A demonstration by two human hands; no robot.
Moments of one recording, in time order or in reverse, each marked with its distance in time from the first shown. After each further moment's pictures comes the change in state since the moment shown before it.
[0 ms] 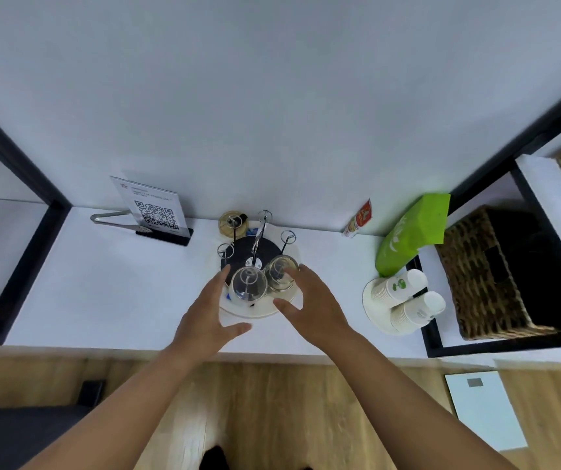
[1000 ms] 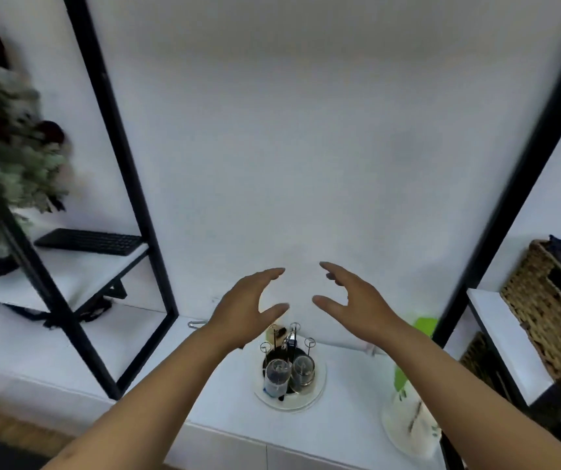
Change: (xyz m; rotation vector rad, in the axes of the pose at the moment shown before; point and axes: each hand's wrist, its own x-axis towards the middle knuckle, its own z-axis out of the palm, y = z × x) left_hand -0.136 0.306 -0.171 0.251 0.401 0.347; right_hand -0.132 -0.121 -0.264 0.105 0.197 -0.496
